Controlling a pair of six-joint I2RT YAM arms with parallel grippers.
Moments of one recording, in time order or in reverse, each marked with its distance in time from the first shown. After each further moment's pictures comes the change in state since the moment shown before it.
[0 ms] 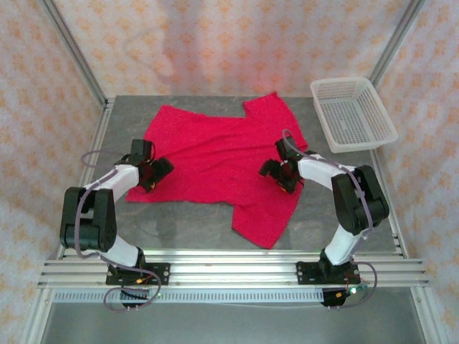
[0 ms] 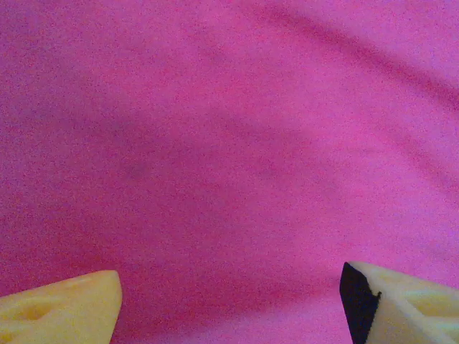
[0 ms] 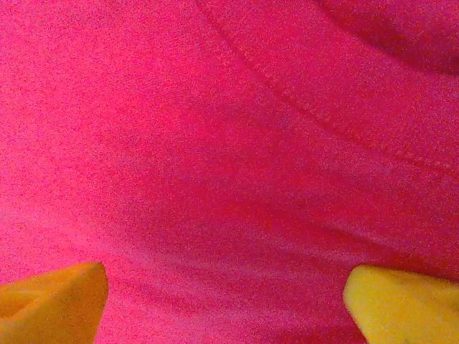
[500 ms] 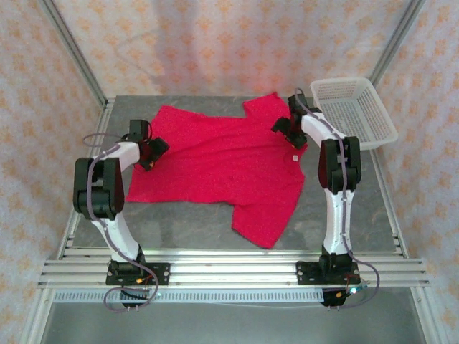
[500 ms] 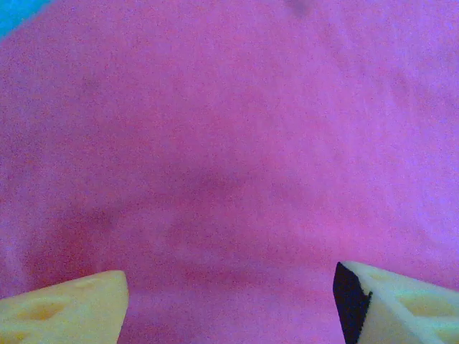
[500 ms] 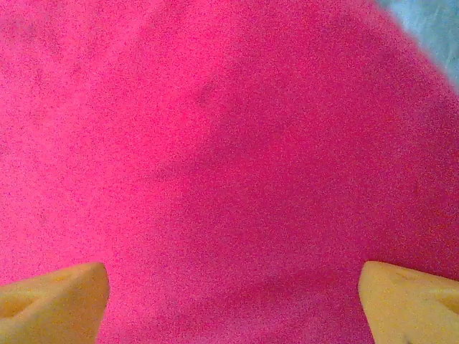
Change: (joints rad) left arm 0.027 0.253 0.323 0.022 -0.021 -0.023; right arm -0.186 0.521 0.823 -0.275 0.067 -0.149
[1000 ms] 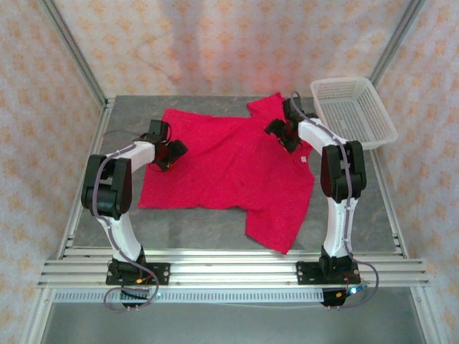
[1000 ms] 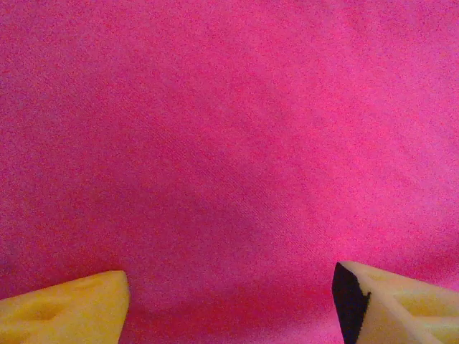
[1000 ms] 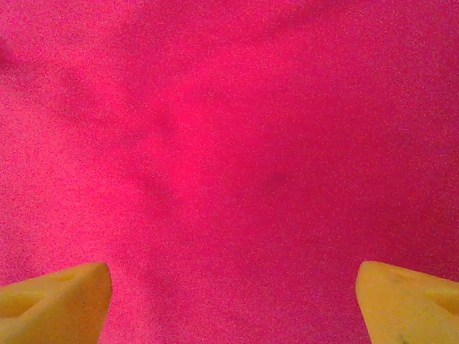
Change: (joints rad) left arm -0.109 0.095 0.057 -0.002 0.050 -0.016; right arm 0.036 -0.109 -0.196 0.132 -0.026 0.114
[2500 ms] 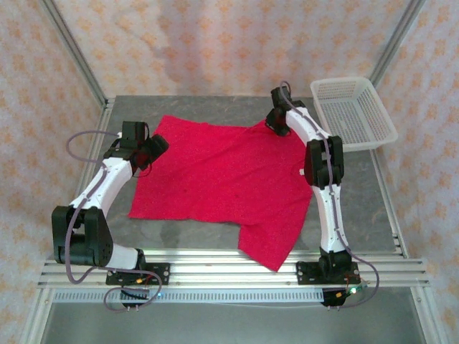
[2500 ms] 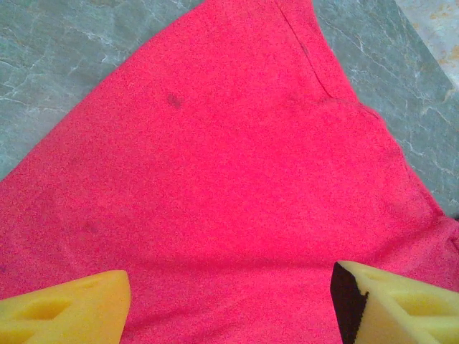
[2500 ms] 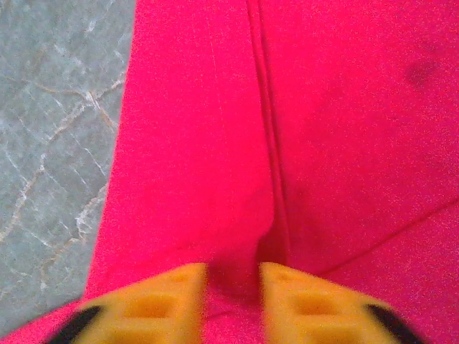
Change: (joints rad) left arm 0.046 -0.493 -0.162 -0.120 -0.101 0.032; right arm 0.034 0.326 0.546 -0.175 0.121 0.010
